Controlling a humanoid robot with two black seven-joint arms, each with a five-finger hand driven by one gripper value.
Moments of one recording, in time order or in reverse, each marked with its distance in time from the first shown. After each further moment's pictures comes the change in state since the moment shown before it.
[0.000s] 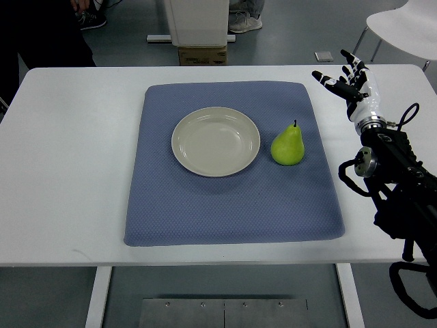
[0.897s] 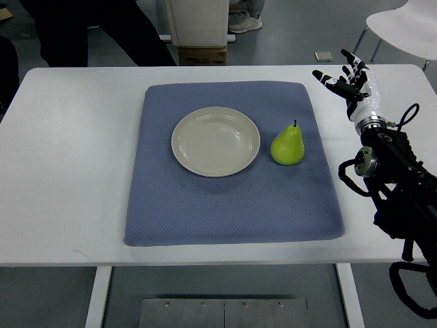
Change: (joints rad) left arm 0.015 0.000 0.000 0.000 0.000 -0.001 0.000; right arm -0.002 0.000 -0.001 0.000 0.015 0.002 0.002
